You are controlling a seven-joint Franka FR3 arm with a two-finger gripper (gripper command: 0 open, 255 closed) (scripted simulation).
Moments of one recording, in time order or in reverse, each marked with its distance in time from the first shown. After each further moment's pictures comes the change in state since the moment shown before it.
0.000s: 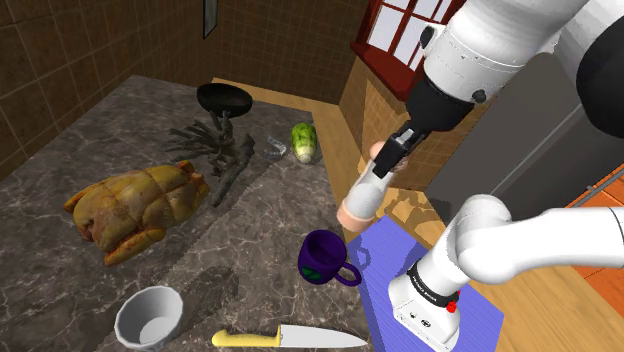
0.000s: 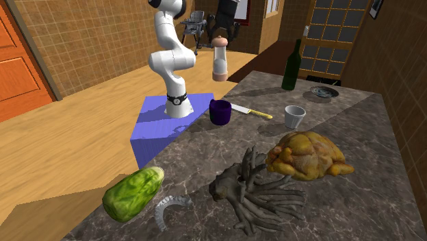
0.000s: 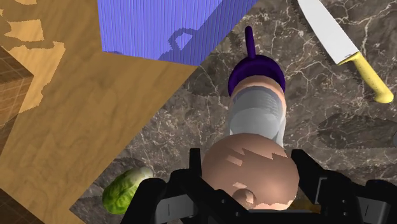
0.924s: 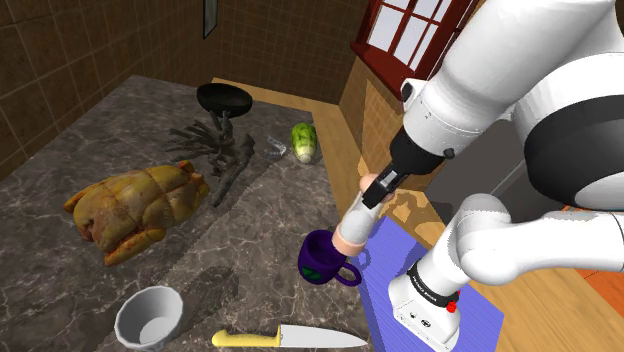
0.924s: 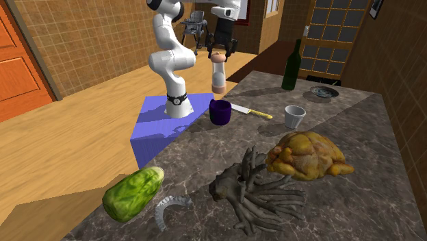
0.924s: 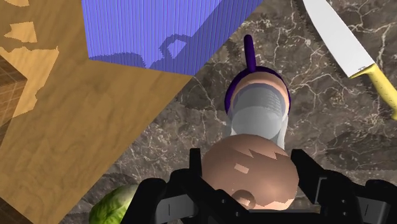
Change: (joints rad) arm 0.045 -0.076 0.032 -0.210 0.050 0.128 0.027
